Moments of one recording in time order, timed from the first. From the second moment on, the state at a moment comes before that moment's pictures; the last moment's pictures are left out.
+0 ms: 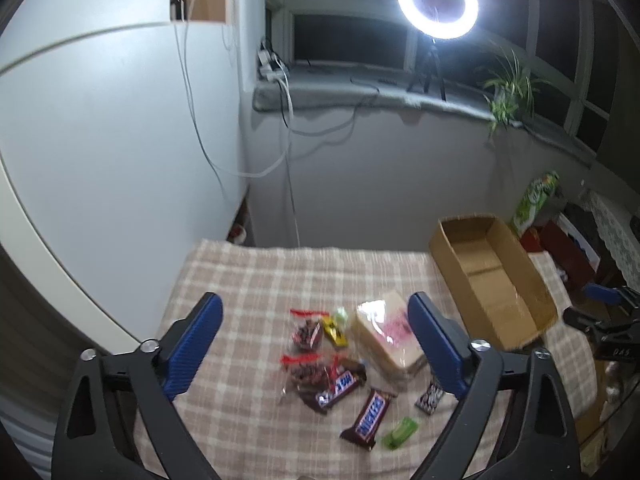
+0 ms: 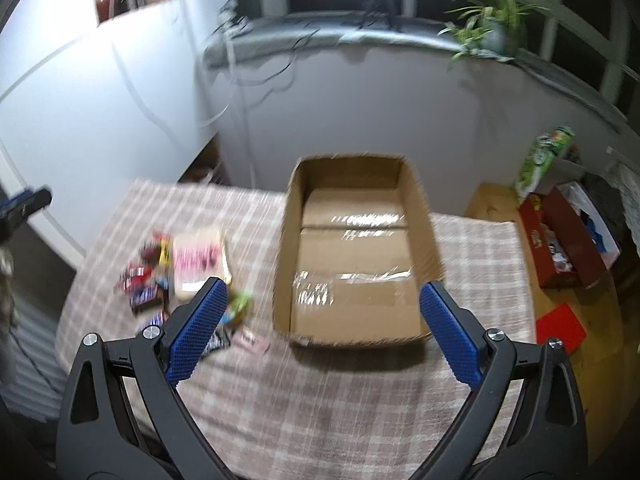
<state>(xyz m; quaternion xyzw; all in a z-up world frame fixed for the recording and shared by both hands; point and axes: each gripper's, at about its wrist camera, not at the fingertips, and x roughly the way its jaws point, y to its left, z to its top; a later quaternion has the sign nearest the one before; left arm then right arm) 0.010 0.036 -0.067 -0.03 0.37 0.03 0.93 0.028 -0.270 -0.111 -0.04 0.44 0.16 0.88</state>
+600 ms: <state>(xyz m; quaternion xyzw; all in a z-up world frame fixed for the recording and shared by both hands) 0.004 0.023 -0.148 -0.07 0.50 -0.08 0.86 0.024 -0.194 -0.207 -0.10 0.56 0.31 0.76</state>
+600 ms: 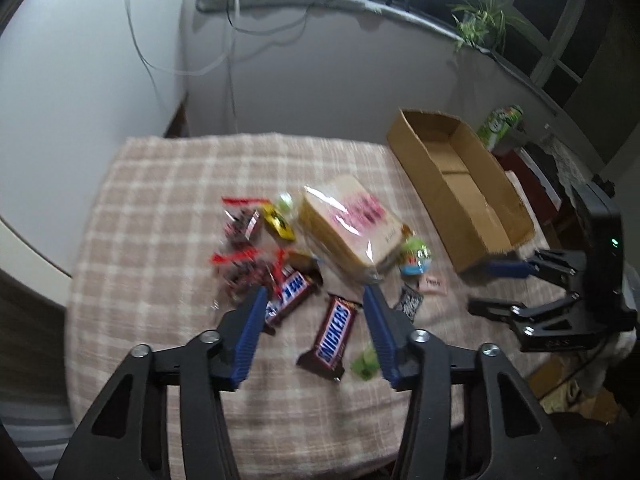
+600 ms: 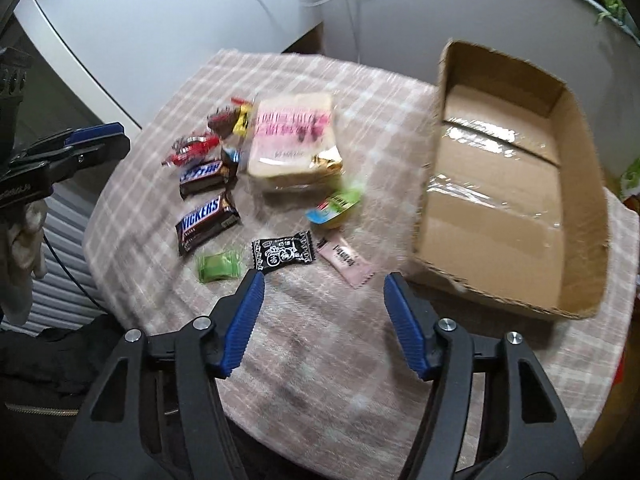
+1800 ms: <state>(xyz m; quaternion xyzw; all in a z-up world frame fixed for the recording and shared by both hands) 0.014 0.017 -0.208 -0.08 0.56 -0.14 0.81 0.040 -0.150 -0.239 -0.12 0.58 0.36 0.72</state>
